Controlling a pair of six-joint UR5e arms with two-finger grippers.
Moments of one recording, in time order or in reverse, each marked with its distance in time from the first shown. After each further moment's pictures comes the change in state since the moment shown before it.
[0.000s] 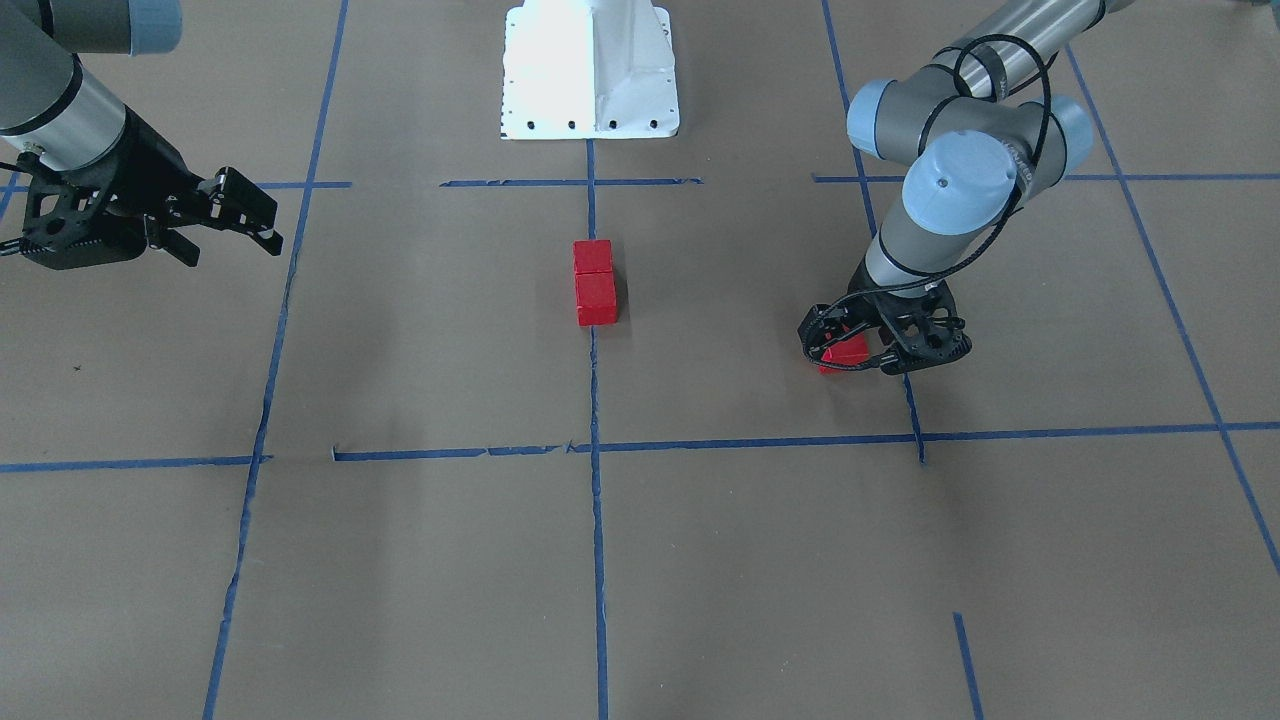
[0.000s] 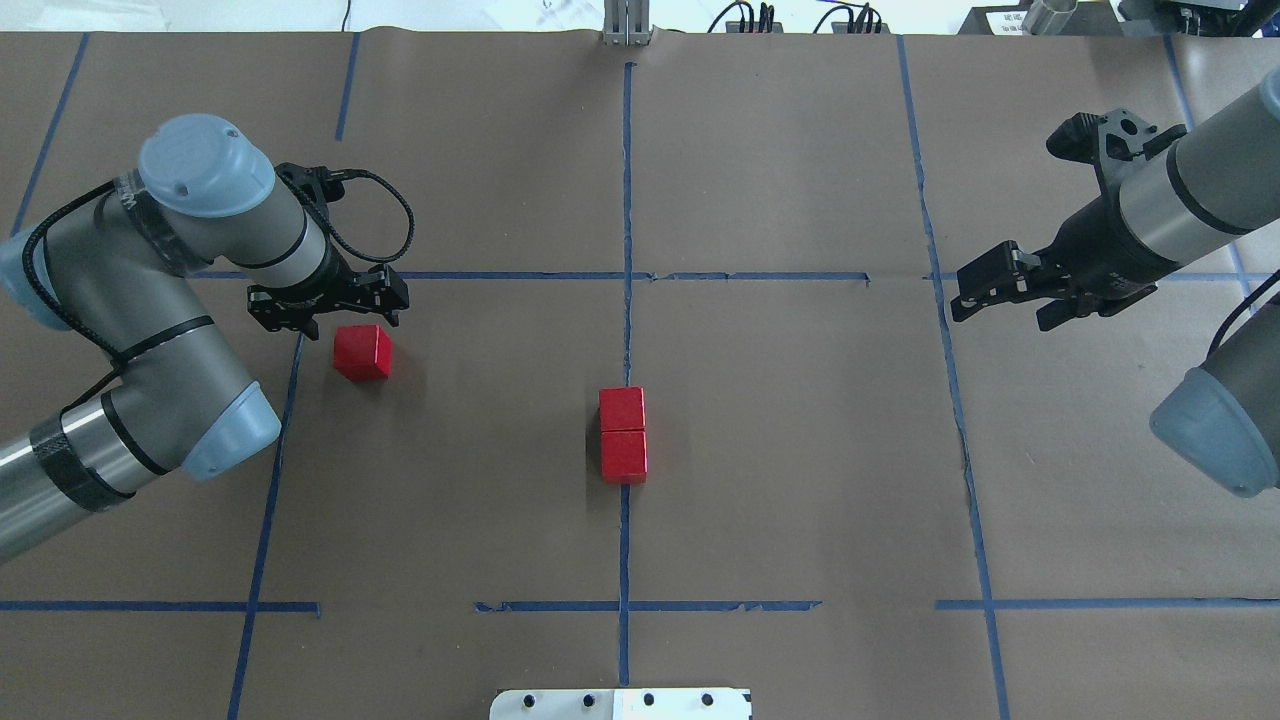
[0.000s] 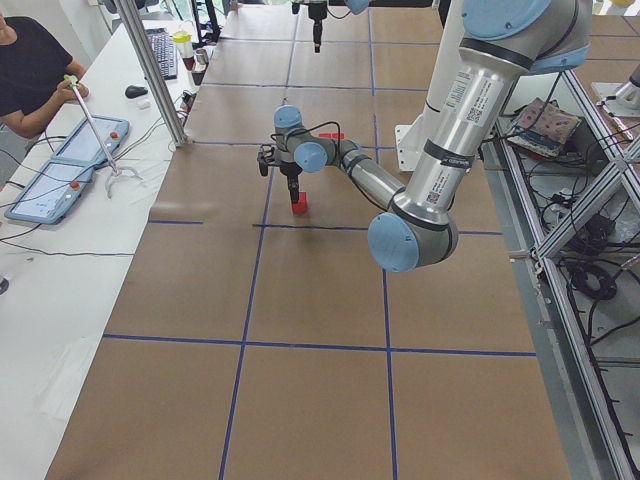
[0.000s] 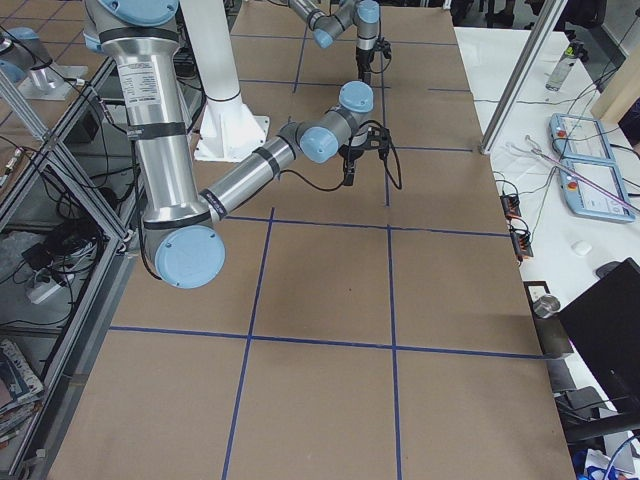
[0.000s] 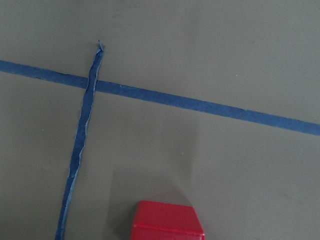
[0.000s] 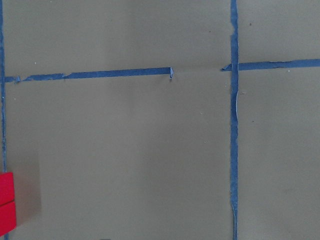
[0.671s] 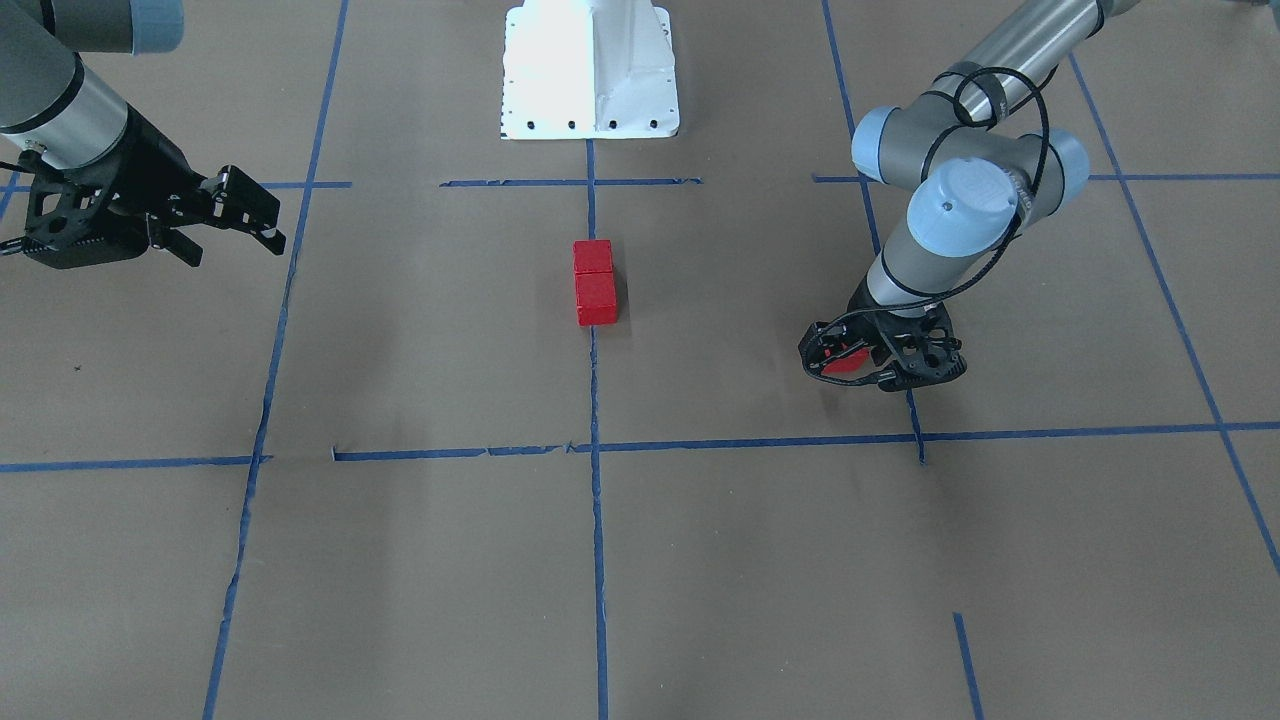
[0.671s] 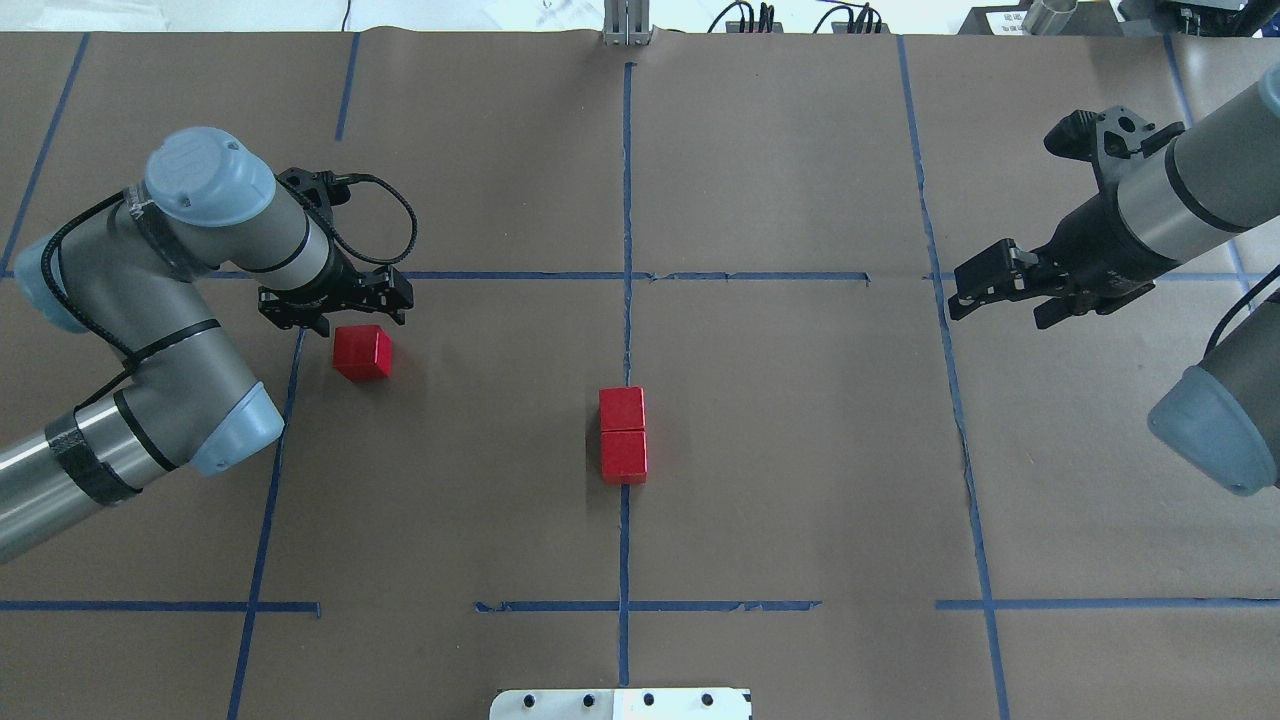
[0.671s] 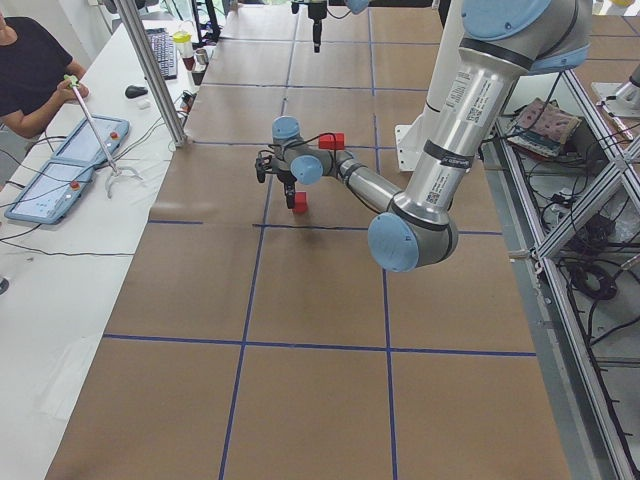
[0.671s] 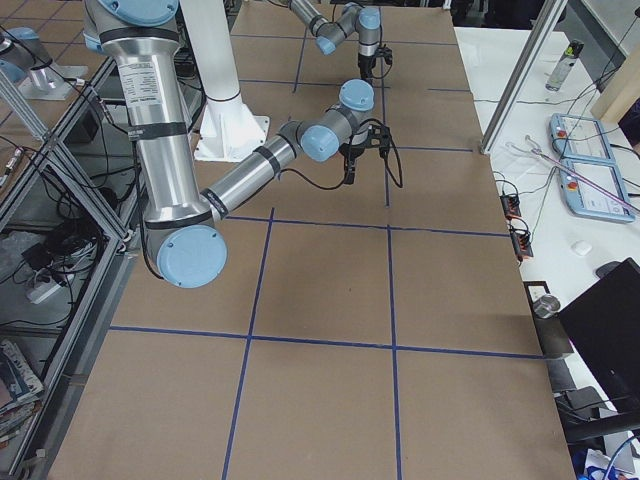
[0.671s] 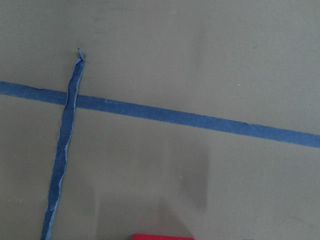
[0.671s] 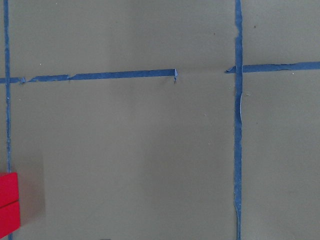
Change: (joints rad) left arm 0.002 0.000 0.067 -0.113 -0.001 0.002; right arm 0.000 0.008 0.001 0.000 0.000 0.001
